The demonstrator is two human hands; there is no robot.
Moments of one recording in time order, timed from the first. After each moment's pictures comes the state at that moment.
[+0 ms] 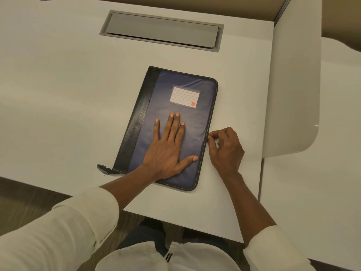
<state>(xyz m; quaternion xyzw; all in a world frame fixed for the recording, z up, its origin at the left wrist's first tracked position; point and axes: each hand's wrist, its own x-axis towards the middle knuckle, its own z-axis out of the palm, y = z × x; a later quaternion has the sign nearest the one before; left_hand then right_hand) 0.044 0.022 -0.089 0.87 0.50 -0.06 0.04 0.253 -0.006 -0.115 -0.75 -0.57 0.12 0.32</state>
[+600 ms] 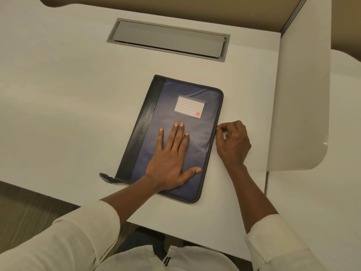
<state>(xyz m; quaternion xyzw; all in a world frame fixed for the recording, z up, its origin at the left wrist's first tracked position) 0.041 0.023 -0.085 0.87 0.49 -0.05 0.06 0.264 0.055 -0.120 -0.77 -0.53 0.11 0.34</state>
